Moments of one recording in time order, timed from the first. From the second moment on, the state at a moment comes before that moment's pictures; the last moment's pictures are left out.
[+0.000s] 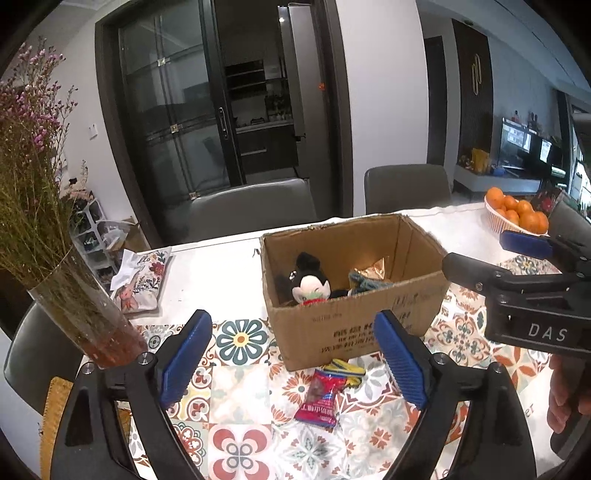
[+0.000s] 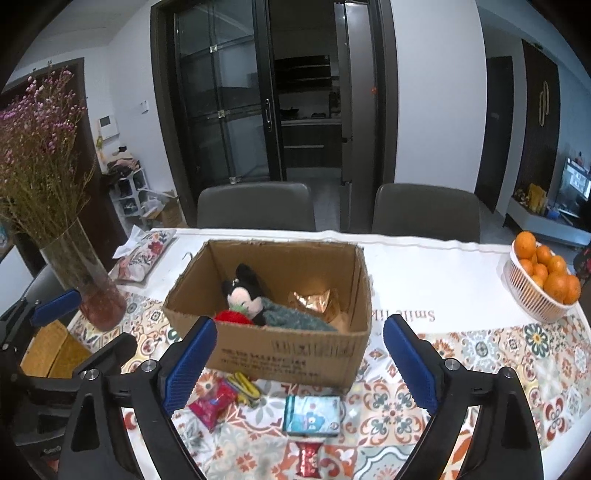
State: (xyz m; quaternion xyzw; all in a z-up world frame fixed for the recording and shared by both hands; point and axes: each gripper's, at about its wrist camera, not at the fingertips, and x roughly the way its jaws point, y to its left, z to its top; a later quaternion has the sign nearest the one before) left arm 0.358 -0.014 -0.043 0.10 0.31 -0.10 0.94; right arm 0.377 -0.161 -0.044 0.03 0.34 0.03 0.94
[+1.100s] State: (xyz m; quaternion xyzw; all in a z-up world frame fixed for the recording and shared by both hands) left arm 0.368 -0.011 -0.157 0.11 0.44 -0.14 0.88; right arm 0.378 -0.159 -0.156 0.03 0.46 0.02 0.89
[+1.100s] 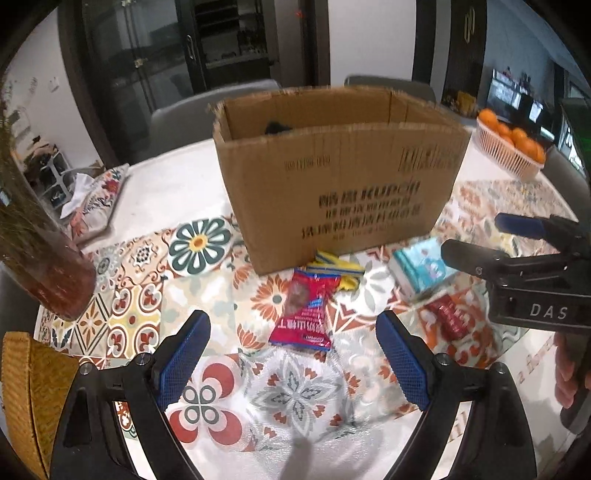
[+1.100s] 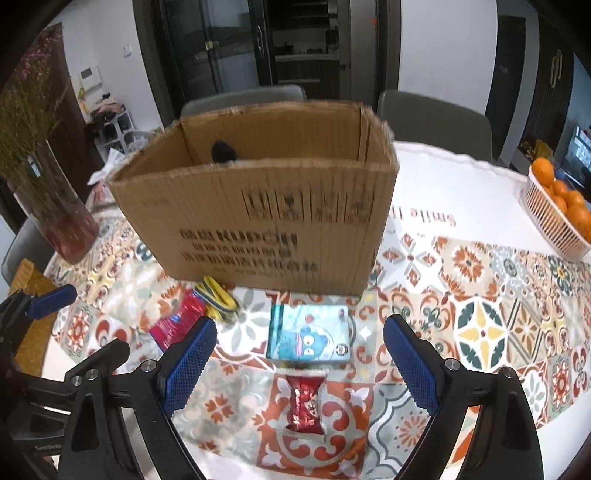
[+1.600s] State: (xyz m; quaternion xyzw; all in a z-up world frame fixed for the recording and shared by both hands) left arm 0.412 -0.020 -0.202 0.14 0.49 -0.18 0.84; right arm 0.399 -0.156 -0.201 0.02 0.51 0.02 0.86
